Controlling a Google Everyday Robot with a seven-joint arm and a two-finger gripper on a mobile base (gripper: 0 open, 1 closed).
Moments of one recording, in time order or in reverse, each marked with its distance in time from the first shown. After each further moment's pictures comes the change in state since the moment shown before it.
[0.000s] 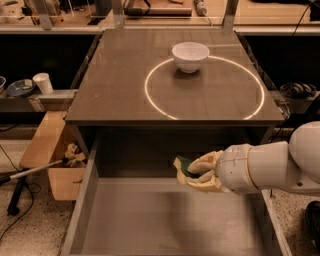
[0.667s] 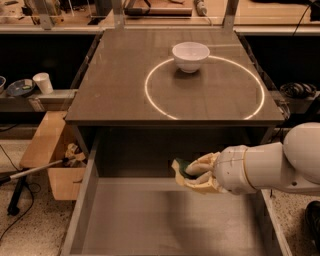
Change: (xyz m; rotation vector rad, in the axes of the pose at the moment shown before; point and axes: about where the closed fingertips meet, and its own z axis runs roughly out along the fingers) arm 0.005 0.001 0.009 -0.018 -0.003 0.012
